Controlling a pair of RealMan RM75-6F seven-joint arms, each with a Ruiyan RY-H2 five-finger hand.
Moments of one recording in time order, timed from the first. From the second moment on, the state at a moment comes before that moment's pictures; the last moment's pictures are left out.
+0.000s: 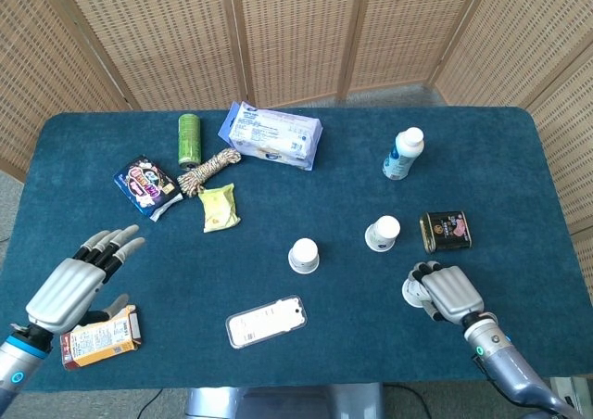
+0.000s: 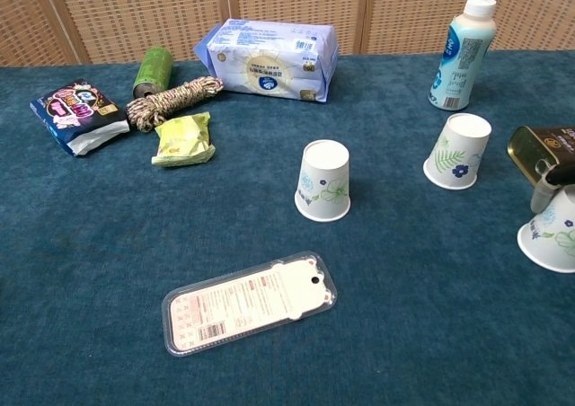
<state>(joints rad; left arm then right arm) -0.34 -0.82 0.08 -2.05 1.61 1.25 0.05 0.45 -1.15 -0.01 -1.74 -1.29 0.93 -0.39</state>
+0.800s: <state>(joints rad) -0.31 -0.80 0.06 -2.04 1.64 1.26 0.03 0.50 -1.11 0.03 -1.92 -1.24 0.96 -0.48</state>
